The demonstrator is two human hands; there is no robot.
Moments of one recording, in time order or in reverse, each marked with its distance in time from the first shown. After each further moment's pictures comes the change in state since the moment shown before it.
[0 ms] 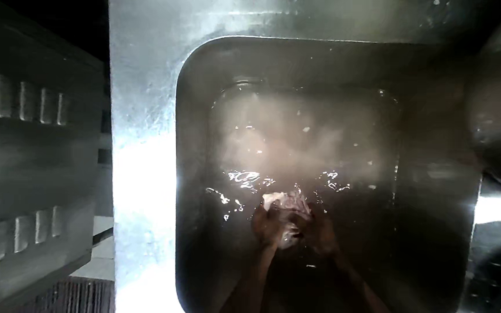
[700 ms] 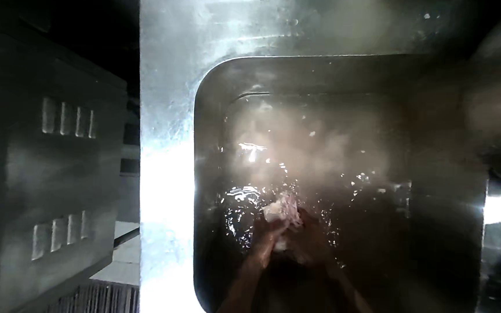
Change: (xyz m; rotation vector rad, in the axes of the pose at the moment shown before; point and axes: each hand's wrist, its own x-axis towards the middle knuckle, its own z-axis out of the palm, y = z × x) left_hand -0.004 -0.023 -0.049 -0.410 -0.360 -0.134; right_hand -0.017 -0.011 0.035 -0.255 -0.032 -0.087
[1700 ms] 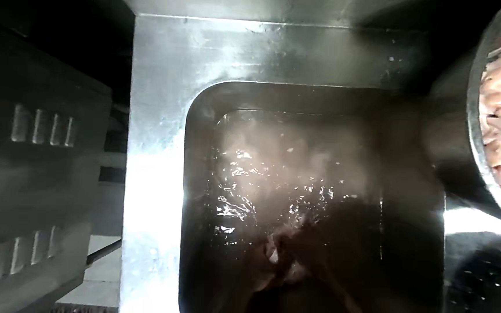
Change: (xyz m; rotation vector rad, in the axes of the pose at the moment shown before) left_hand -0.019 0.001 -0.009 0.790 -0.261 0.111; right_hand -0.009 -0.045 -0.055 -0.124 -0.124 0.289
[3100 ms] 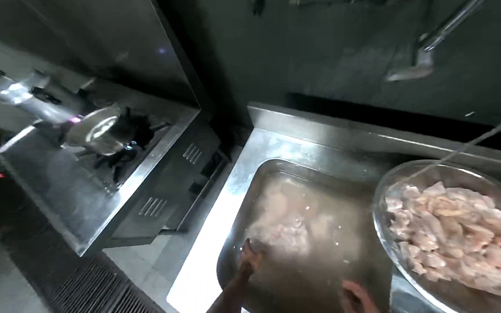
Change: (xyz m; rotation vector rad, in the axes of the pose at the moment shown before) left_hand -0.047 0.023 -0.010 -0.203 0.635 -0.351; right_hand -0.127 0.103 -0.123 0.139 0.363 -0.864
